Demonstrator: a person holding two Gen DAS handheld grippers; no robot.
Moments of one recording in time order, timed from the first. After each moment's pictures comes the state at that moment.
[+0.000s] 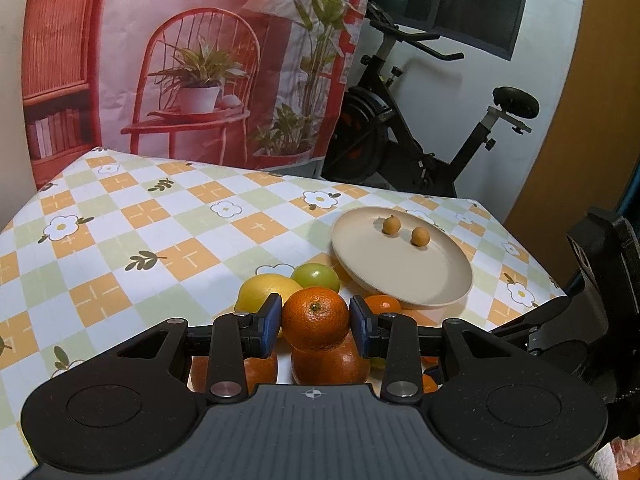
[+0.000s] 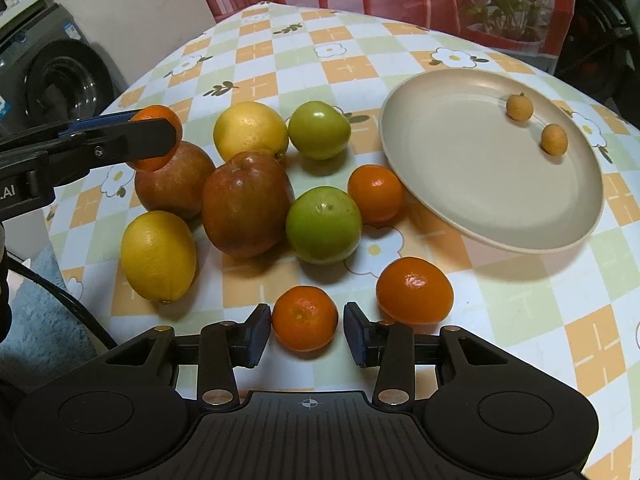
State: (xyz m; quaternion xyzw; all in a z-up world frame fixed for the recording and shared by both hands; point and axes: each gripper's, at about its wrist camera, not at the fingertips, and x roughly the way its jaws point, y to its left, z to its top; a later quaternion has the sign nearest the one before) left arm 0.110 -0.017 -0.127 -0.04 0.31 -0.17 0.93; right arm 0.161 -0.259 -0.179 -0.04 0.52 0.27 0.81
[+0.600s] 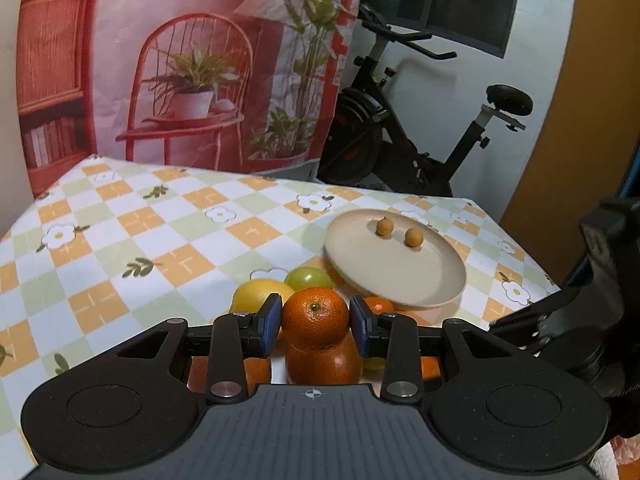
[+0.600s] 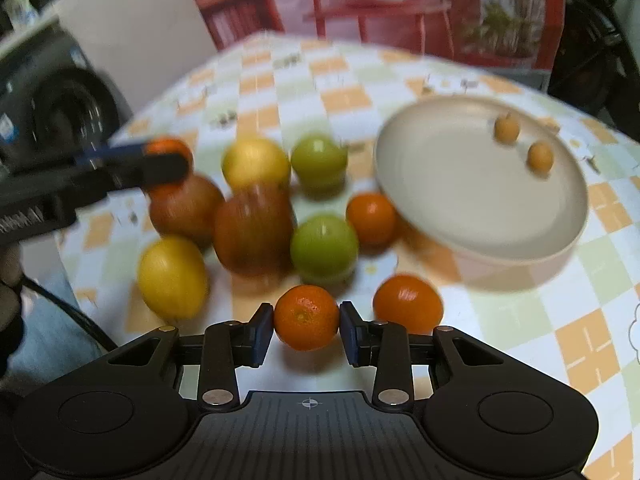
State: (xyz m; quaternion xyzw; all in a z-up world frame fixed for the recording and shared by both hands) left arm 0.108 -0.021 -0.120 -0.02 0.30 -0.18 0.94; right arm 0.151 -0.273 -0.162 -0.01 0.47 0.28 0.84
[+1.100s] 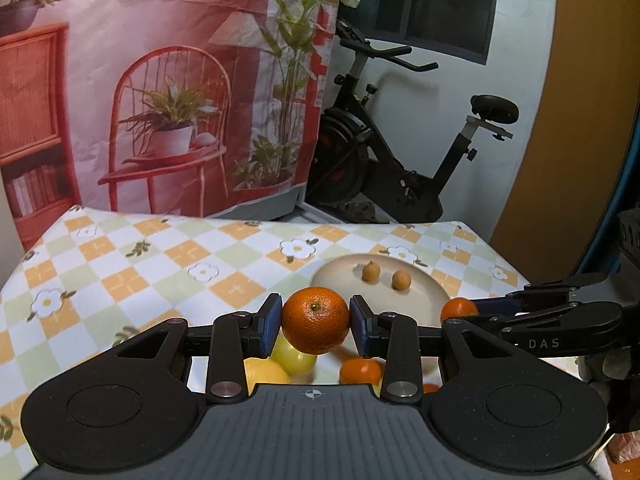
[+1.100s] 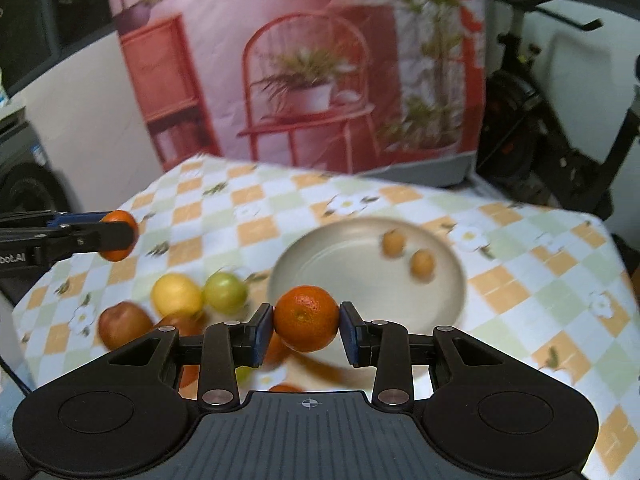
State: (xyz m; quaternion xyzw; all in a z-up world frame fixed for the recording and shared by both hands) left arm 0.134 -0.044 -0.089 0.00 0.27 -0.20 0.94; right arm 0.165 -0.345 -0.120 0.03 0.33 0.19 0.92
